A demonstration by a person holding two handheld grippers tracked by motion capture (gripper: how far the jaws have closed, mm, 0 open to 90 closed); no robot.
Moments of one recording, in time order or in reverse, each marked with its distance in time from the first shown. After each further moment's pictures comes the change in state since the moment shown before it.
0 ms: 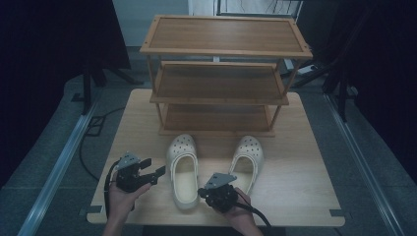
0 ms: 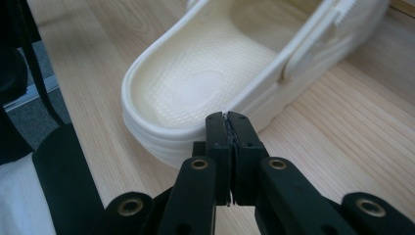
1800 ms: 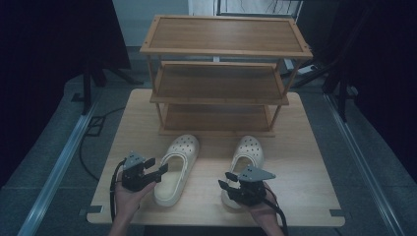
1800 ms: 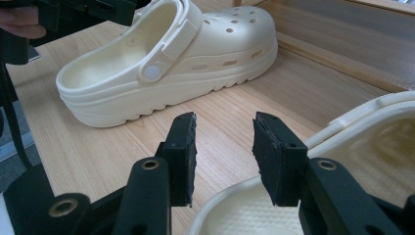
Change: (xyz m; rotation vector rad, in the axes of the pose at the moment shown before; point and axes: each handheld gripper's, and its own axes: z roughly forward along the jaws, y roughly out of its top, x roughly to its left) left arm -0.006 -0.003 0.016 -0.015 0.067 -0.012; right arm -0.045 -0.022 -0.058 -0.202 -0.098 0.096
